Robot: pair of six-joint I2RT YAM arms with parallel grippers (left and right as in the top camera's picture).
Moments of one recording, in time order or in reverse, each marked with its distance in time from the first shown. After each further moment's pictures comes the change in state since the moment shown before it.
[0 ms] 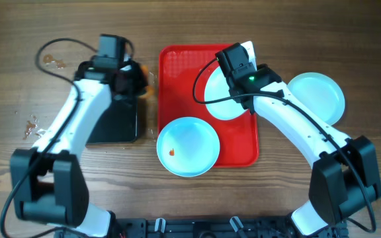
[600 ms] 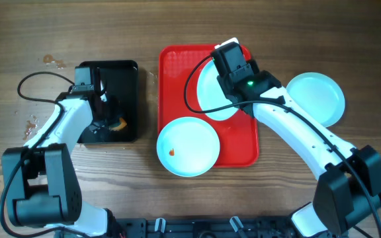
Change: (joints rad) left arm 0.195 -0.004 -0.277 0.068 -0.080 0.181; right arm 0.045 -0.053 0.000 0.072 -0.134 -0.101
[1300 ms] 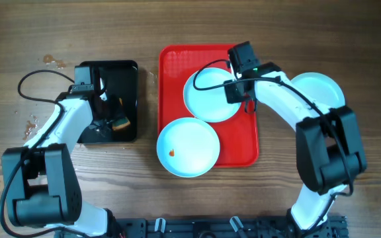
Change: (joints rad) left arm 0.000 0.000 0.000 0.015 0.003 0.020; right arm -0.167 0.253 0.000 -0.014 -0.399 0.159
